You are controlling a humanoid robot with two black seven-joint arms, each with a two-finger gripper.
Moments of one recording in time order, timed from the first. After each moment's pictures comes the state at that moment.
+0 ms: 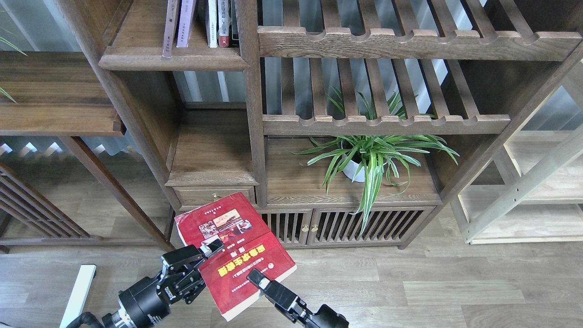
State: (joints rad) left arm 0.08 0.39 -0.83 -1.34 -0.68 -0.49 0.49; right arm -0.23 0.02 0.74 1.29 -0.13 0.58 0.01
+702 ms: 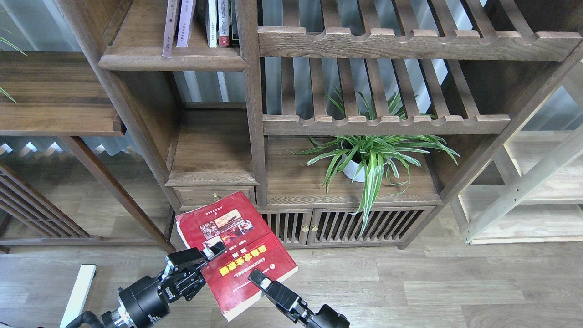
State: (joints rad) left arm 0.09 0.38 -0.86 -1.34 -0.58 -0.49 0.49; right arm -0.23 0.02 0.75 1.27 -0.13 0.58 0.01
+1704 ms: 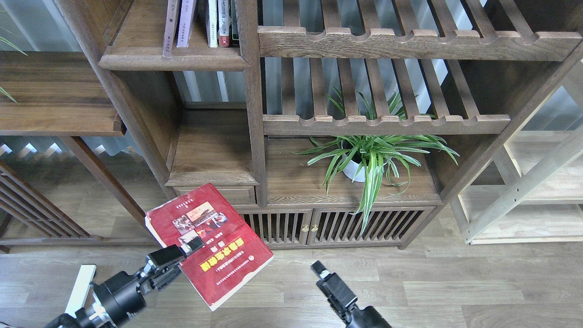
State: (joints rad) left arm 0.18 0.37 -1.18 -1.38 -0.20 -0.49 0.49; right arm -0.31 0.01 1.03 1.13 -0.09 0.58 0.02
